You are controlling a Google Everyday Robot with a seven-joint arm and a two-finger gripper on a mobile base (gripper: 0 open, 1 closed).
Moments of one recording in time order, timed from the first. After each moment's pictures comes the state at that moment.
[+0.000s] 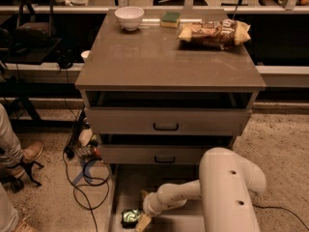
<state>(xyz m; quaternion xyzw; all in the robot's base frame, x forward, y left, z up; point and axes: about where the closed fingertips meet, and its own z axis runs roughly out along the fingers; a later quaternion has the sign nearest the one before) 0.486 0.079 0.151 -0.62 0.72 0.23 0.23</state>
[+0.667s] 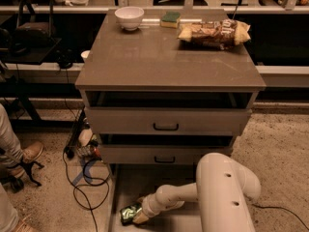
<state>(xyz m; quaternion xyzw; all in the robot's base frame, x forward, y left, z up) 0.492 0.087 0.123 -0.62 0.71 0.24 0.23</state>
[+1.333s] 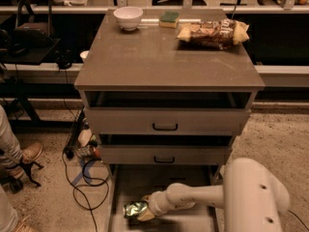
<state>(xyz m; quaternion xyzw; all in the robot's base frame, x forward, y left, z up) 0.490 0.061 0.172 -0.61 0.70 0.25 0.27</state>
